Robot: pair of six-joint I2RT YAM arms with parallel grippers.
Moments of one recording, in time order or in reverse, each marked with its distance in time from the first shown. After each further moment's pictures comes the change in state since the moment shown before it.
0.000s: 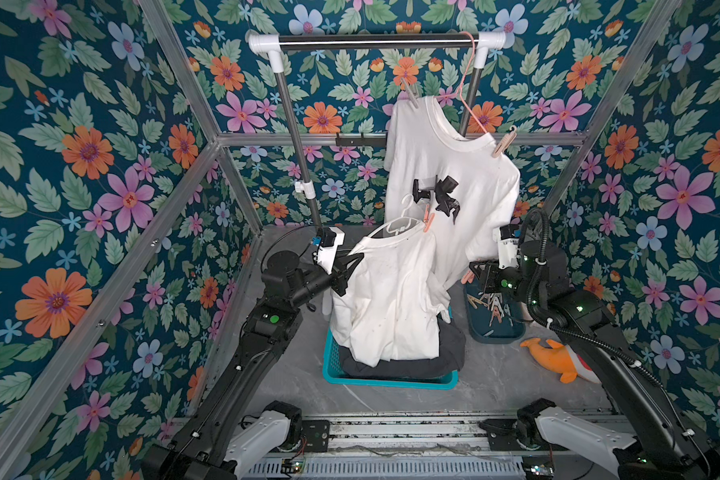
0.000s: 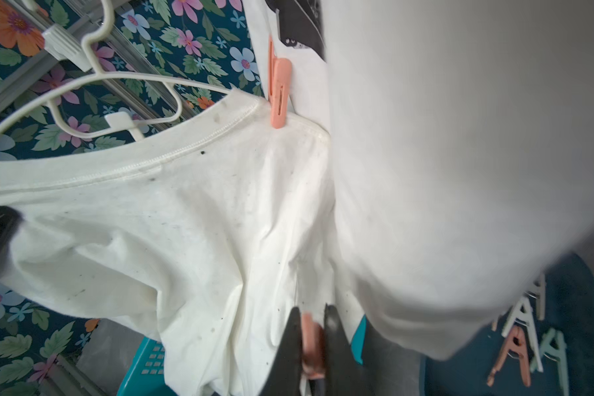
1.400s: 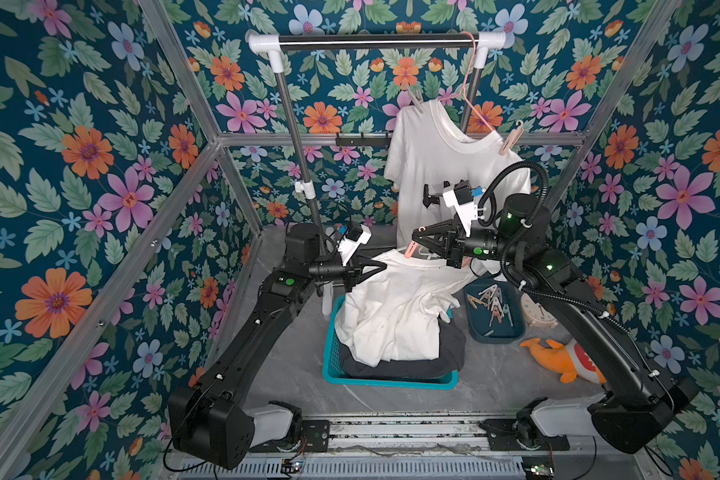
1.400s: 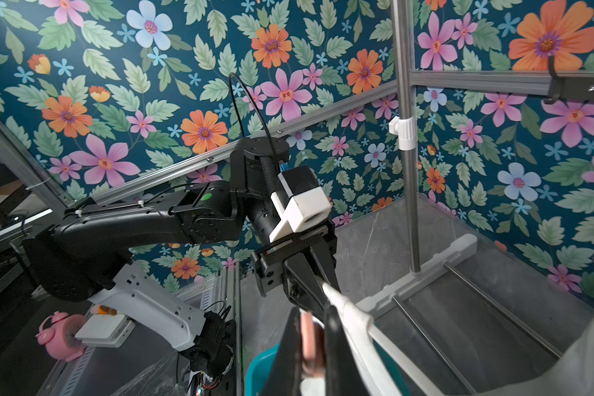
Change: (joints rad) left arm 0.004 0.275 0.241 -0.233 0.497 0.177; right arm 0.109 0.309 0.352 0.327 -0.695 -0.182
